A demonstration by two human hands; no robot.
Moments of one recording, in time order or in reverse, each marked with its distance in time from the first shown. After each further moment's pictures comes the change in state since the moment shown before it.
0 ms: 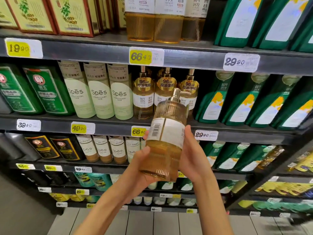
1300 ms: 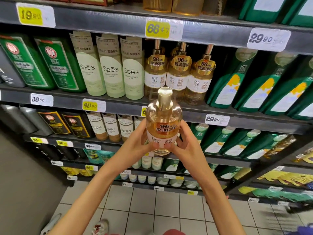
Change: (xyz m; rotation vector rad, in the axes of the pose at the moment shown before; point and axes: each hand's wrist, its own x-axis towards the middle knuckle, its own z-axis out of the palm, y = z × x) left_hand -0.003 -0.004 -0.041 0.531 0.092 0.239; right_hand -0.014 0.048 -0.006 -0.747 0.090 -0.242
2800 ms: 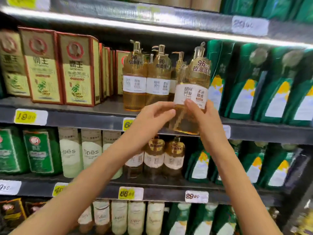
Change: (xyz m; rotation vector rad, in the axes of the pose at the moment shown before) left_hand 0.129 0.212 0.036 0.284 0.079 0.334; right_hand 0.122 -0.200 -0.096 -0.041 0.447 -0.297
